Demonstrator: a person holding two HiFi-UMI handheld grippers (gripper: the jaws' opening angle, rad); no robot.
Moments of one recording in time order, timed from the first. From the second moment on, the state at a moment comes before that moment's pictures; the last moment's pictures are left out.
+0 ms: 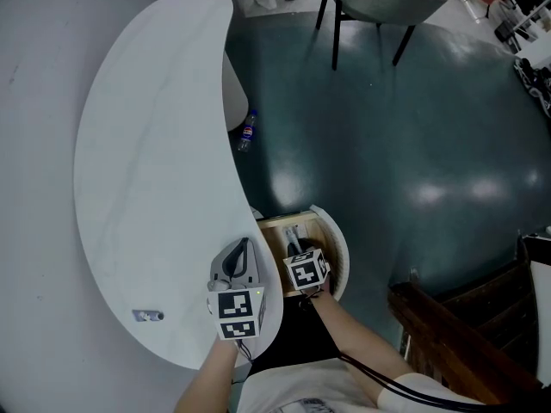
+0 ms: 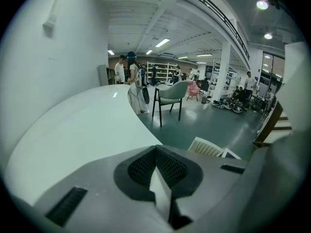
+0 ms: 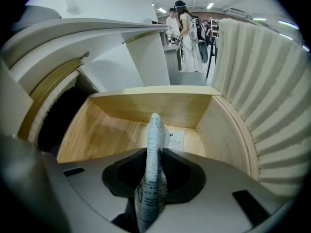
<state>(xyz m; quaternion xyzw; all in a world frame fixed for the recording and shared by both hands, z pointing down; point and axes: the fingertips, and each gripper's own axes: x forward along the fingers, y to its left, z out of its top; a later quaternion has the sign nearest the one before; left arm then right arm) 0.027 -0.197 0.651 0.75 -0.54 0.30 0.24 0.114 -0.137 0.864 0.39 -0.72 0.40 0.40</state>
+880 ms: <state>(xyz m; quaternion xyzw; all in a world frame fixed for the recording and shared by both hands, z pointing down) 0.012 -0.164 0.631 0.71 -0.59 0.28 0.24 0.106 -0.135 0.845 0.37 -0.74 0.42 0.37</state>
